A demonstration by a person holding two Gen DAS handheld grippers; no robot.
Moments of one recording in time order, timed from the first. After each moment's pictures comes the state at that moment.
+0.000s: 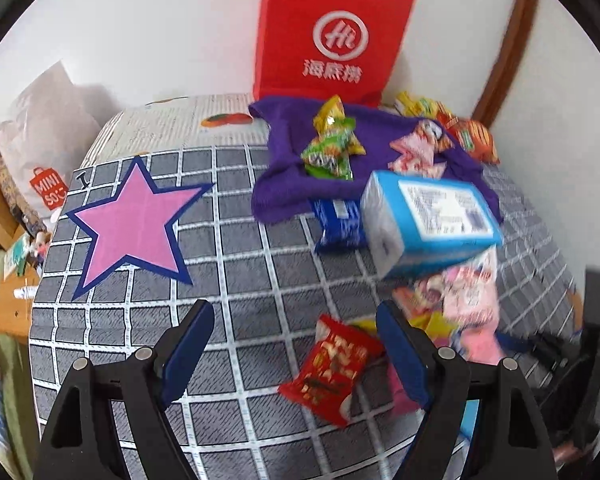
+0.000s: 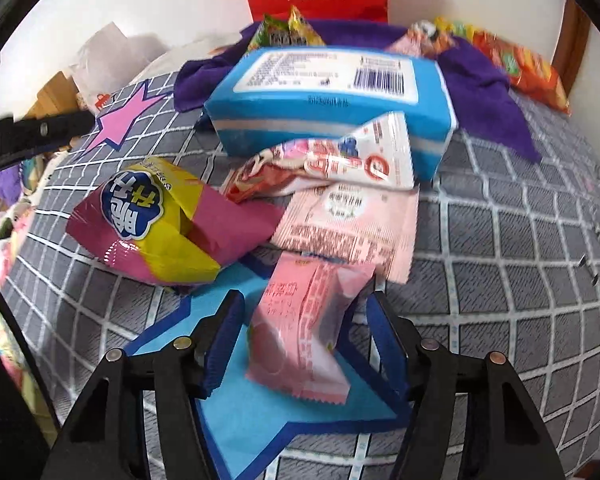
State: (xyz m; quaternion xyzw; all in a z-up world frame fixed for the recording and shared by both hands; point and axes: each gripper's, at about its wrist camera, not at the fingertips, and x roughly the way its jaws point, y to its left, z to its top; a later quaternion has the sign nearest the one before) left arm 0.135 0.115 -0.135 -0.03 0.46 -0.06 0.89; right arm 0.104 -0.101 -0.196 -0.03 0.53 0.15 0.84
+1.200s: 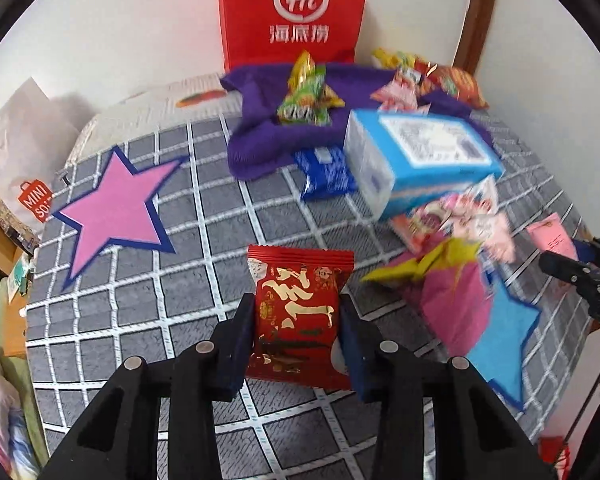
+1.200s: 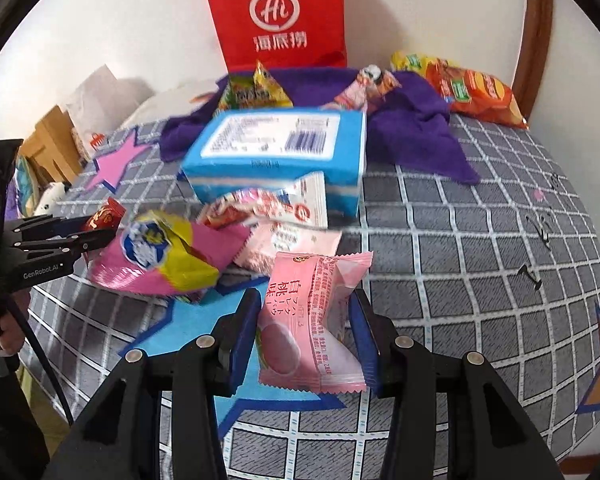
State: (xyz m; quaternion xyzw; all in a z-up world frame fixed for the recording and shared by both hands) left arm 0.120 0.101 -0.150 0.03 0.48 -0.08 0.88; right arm 0.093 -0.147 -0.152 0.00 0.48 0.13 0.87
